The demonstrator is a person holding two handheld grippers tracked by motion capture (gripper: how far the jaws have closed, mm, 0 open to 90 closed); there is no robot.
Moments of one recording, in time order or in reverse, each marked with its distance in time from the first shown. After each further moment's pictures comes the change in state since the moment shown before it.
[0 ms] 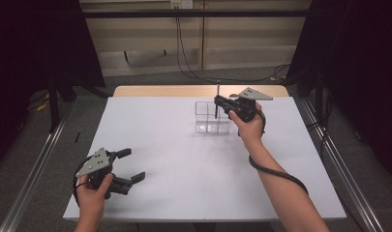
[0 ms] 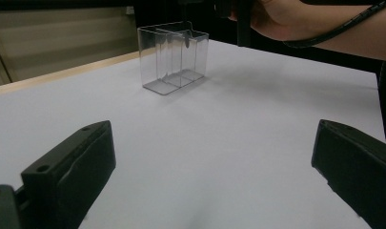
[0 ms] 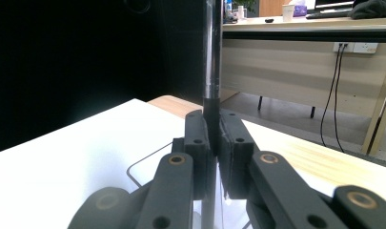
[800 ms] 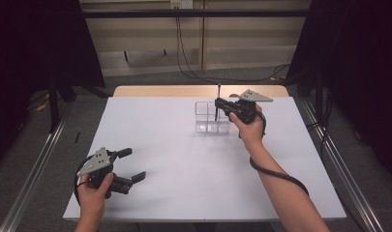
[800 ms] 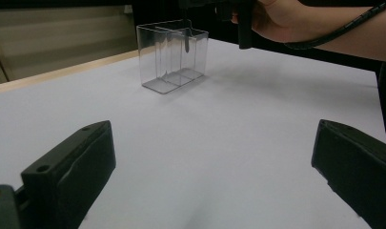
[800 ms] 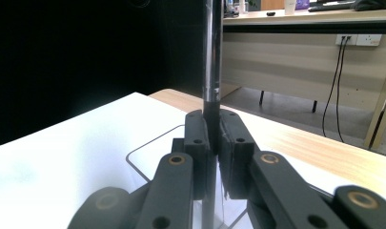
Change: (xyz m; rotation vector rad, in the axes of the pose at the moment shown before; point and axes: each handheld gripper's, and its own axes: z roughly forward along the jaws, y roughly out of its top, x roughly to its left) left arm 0.003 -0.002 0.002 0.005 -0.009 -0.003; right arm -0.002 -0.007 -0.001 0.019 0.002 0.005
